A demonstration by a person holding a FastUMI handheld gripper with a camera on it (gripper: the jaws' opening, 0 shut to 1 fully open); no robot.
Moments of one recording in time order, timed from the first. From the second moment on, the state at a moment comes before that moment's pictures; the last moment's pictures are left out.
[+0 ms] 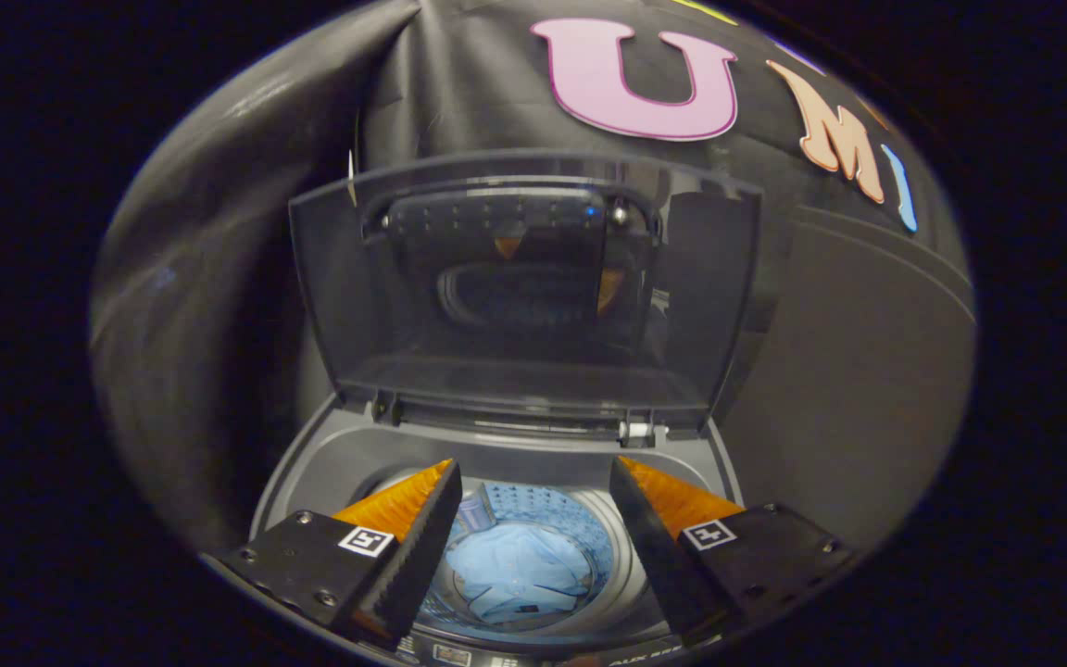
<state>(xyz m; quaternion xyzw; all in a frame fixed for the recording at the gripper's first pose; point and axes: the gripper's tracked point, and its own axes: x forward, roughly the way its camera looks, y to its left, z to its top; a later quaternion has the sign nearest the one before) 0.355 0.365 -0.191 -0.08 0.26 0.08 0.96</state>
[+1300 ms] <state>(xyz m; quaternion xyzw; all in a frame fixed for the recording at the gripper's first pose) 0.490 0.434 -0.002 -0.10 0.02 0.04 0.99</state>
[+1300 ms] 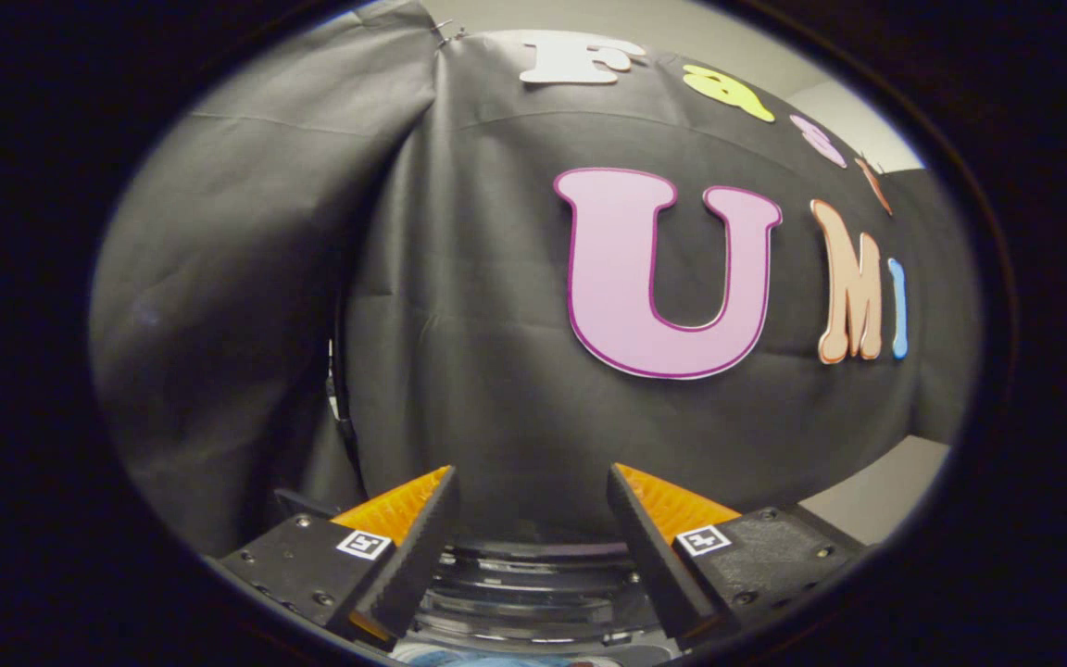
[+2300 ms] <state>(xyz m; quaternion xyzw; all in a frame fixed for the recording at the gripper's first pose) 0.490 0.417 -0.037 -0.05 0.03 0.04 1.00</state>
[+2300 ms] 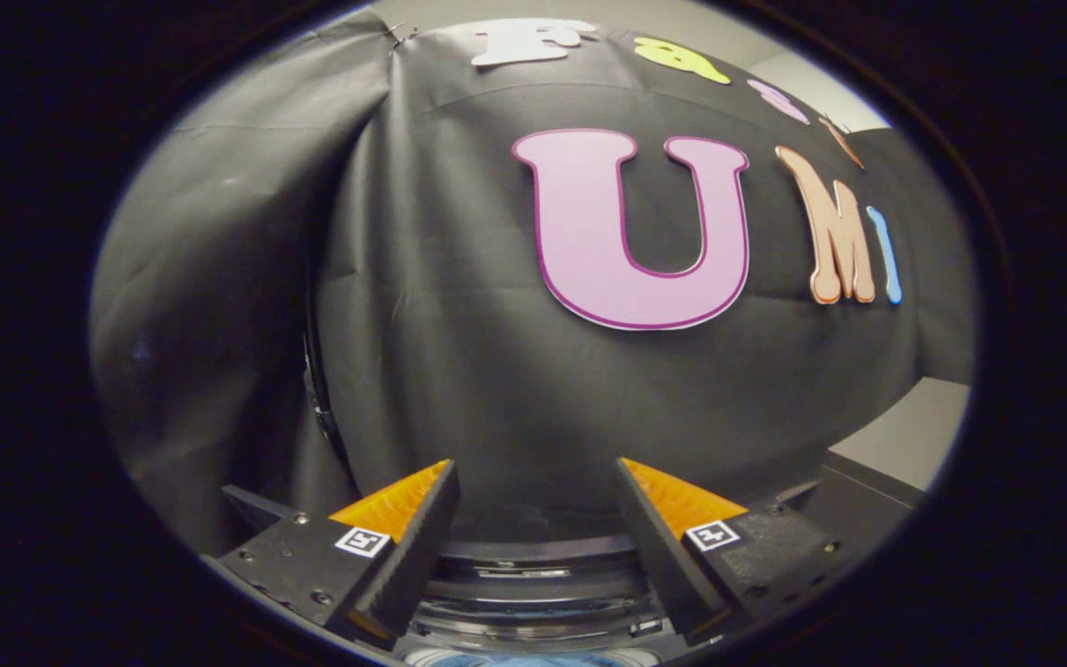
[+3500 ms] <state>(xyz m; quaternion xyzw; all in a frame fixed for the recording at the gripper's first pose) 0.433 0.412 -0.042 -0.05 0.04 0.04 1.00</state>
